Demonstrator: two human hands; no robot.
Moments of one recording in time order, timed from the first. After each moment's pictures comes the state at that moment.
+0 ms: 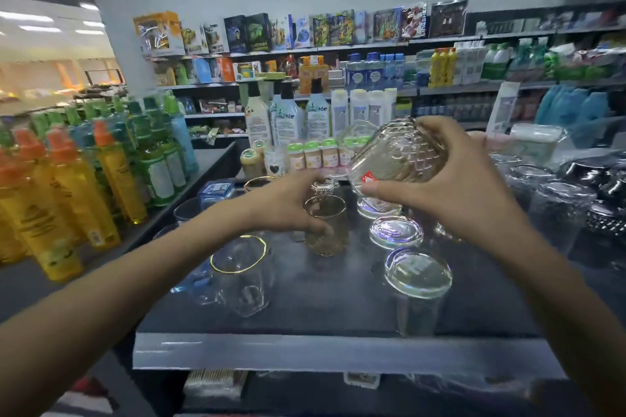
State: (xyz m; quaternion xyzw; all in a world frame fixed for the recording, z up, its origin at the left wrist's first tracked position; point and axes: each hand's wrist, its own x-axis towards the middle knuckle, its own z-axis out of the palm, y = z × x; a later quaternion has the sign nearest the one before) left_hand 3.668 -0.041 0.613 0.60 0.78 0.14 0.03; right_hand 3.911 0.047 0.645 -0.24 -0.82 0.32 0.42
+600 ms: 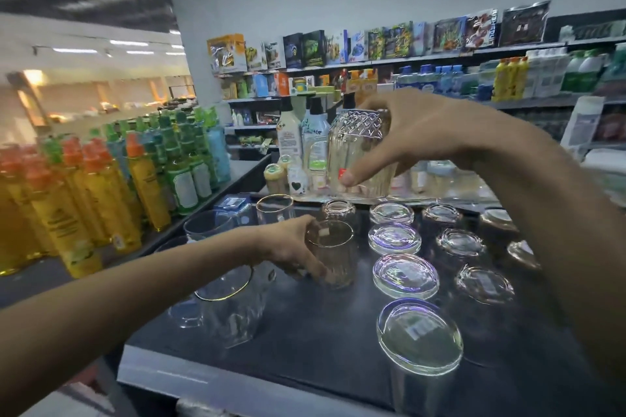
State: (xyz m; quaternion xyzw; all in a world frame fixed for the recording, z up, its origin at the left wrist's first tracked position) left_hand 3.658 -0.012 0.574 0.38 0.85 0.26 0.27; right_hand 3.843 0.119 0.726 -0.11 -0.93 0.31 0.14
